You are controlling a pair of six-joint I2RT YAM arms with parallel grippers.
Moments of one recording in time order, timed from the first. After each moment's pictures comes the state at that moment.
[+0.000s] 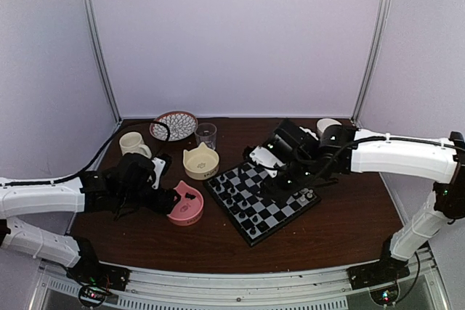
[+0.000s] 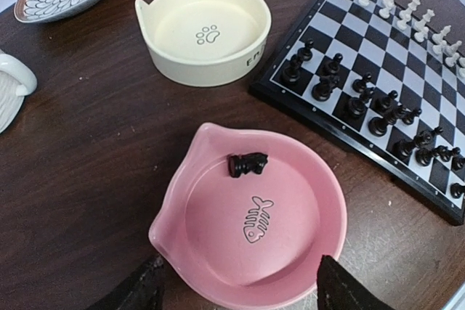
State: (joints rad) left arm -0.86 1.10 0.60 -0.29 -0.23 -0.36; right arm 1.04 1.55 1.31 -0.80 0.13 0.12
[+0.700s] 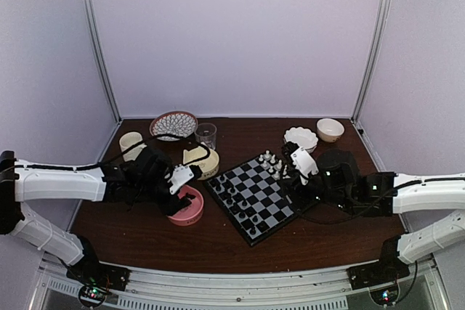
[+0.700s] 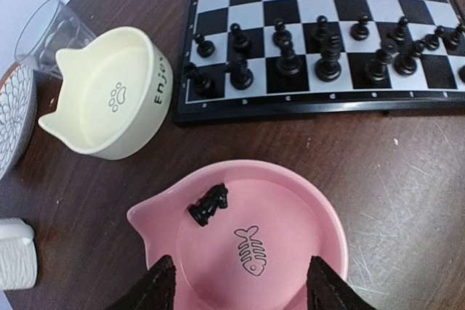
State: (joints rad) left arm -0.84 1.33 0.72 -0.24 -0.11 0.23; right arm 1.04 1.14 0.70 -0.07 0.35 0.09
